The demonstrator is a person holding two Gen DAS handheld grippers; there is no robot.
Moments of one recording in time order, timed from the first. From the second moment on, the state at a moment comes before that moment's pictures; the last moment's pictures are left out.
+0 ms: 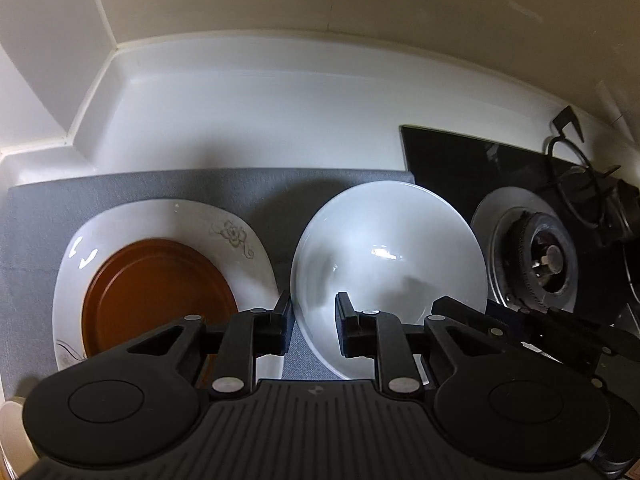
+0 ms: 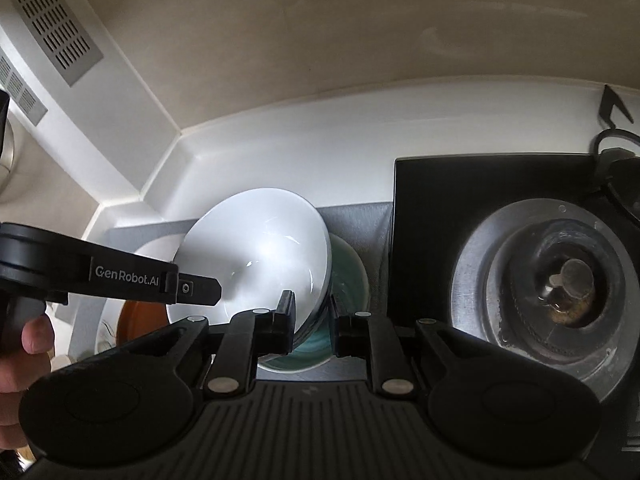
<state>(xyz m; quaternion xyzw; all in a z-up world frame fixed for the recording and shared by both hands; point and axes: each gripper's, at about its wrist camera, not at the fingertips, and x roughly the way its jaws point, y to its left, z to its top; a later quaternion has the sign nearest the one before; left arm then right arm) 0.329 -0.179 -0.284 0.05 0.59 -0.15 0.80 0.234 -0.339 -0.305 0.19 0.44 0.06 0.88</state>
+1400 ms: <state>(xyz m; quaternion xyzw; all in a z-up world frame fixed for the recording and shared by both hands) 0.326 -0.177 -0.323 0.04 0.61 -0.10 0.78 0.233 -0.381 -0.331 0.28 0.44 0.11 0.85</state>
